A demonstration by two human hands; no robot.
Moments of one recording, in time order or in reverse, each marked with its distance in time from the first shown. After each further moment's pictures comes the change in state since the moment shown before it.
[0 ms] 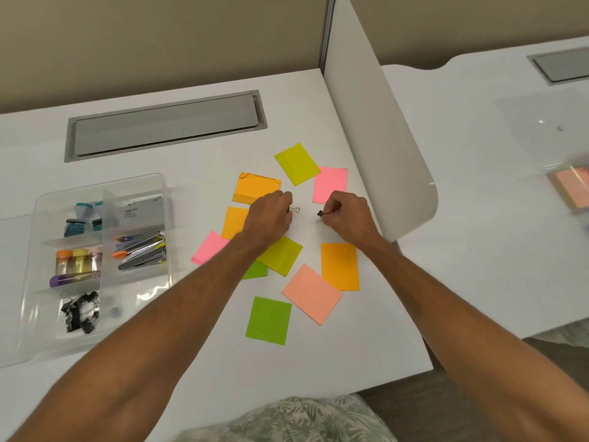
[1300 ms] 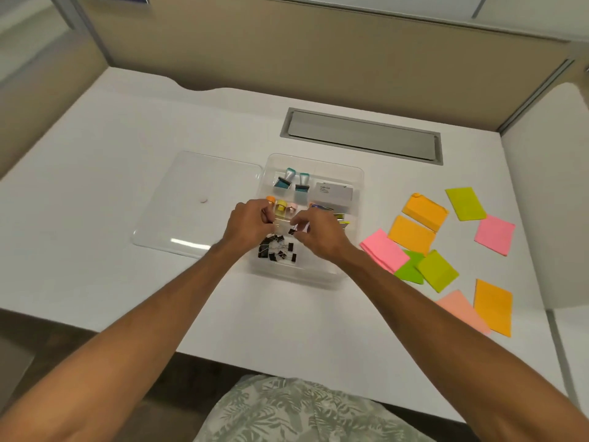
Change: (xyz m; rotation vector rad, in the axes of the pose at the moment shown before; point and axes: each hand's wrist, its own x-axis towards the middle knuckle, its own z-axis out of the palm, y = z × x) left_hand -0.278 -0.276 -0.146 -0.424 0.234 -0.605; right_hand -0.118 -0.299 0.250 -0.184 -0.388 -0.585
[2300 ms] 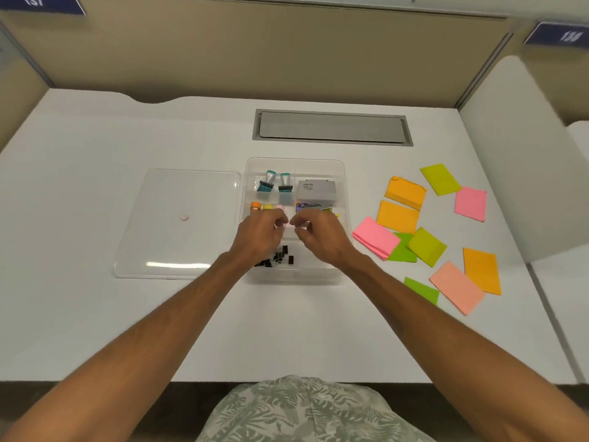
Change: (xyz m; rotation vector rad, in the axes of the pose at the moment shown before) left_hand 0.011 -0.002 0.020 0.160 -0.106 0.320; right_hand -0.012 -0.003 0.011 0.081 0.161 0.107
